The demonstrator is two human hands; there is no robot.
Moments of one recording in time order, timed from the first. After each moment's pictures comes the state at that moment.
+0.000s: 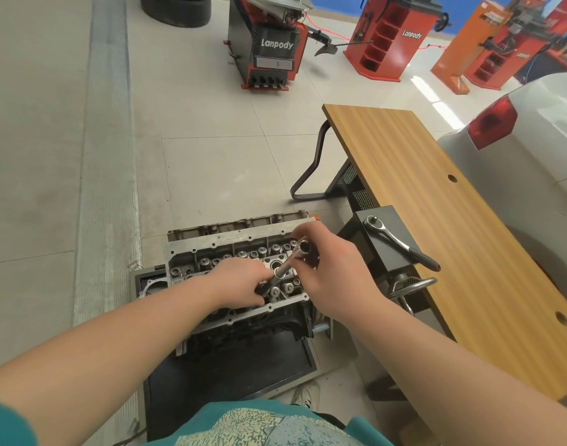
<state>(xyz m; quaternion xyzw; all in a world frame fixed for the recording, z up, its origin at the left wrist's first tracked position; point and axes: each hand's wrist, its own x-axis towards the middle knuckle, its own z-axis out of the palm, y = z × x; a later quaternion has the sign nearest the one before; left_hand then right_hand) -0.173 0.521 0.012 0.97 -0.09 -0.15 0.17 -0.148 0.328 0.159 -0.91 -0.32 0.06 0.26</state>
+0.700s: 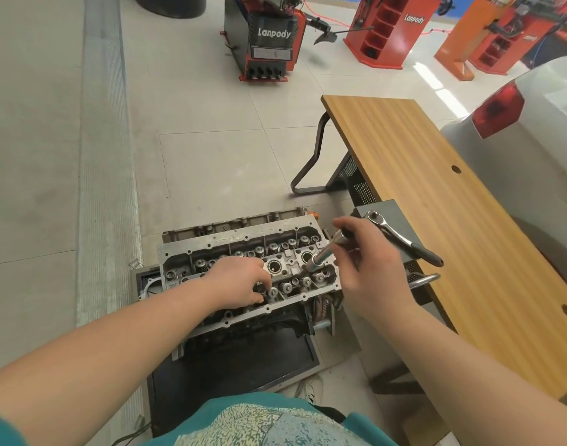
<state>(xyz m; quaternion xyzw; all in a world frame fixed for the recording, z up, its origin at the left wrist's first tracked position) -0.166 0.521 0.003 0.97 -0.11 -0.15 0.18 -0.124 0.283 0.152 -0.88 -0.32 -0.07 0.34</state>
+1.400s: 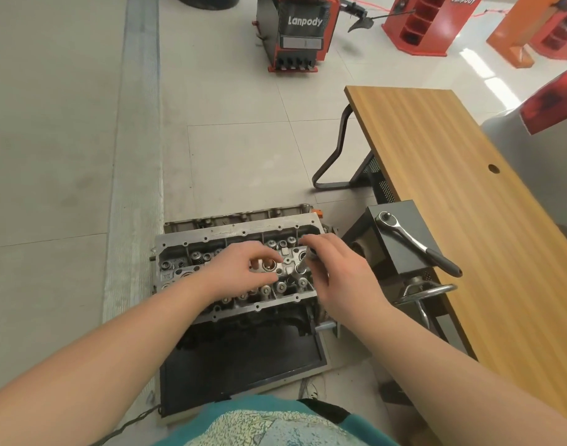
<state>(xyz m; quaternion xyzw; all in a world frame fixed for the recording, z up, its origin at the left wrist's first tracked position) -0.167 0.500 0.045 0.88 0.08 -0.12 0.45 -0.092 0.271 0.102 -0.85 -0.44 -0.01 0.28</state>
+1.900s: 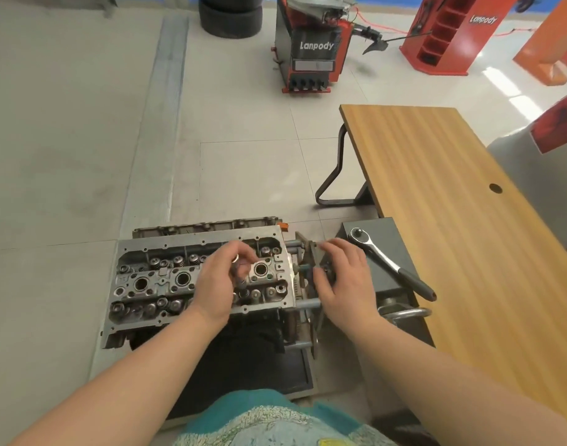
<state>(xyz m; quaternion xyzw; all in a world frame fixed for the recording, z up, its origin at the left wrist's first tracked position) -0.140 0.376 0.069 0.63 0.24 0.17 0.72 -0.001 0.172 0.045 -0.89 -0.34 -0.01 0.30</state>
